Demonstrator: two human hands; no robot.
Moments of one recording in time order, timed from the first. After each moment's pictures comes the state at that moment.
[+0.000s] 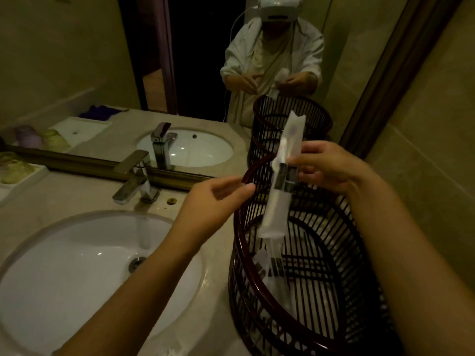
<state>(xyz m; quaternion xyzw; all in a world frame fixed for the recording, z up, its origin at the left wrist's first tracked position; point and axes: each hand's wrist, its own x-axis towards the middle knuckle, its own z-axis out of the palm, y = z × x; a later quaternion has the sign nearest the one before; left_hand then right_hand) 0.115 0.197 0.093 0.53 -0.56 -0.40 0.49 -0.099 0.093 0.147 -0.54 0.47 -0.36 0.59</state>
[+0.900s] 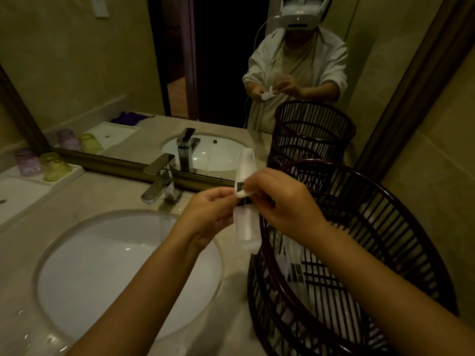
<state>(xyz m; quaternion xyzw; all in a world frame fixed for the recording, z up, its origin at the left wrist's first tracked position) 0.148 0.198 0.087 0.48 -0.34 -0.58 0.56 -0.010 0.162 0.112 -0.91 0.22 -0.36 0.00</state>
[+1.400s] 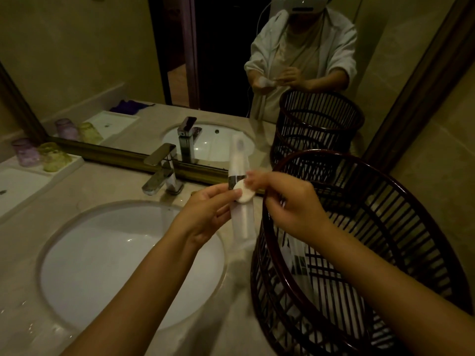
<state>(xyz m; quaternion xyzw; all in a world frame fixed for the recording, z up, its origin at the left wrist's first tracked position) 0.159 0.192 0.069 0.44 -0.31 -0.63 0.56 -0.012 0.156 0.090 -0.88 0.23 -0.40 0.13</state>
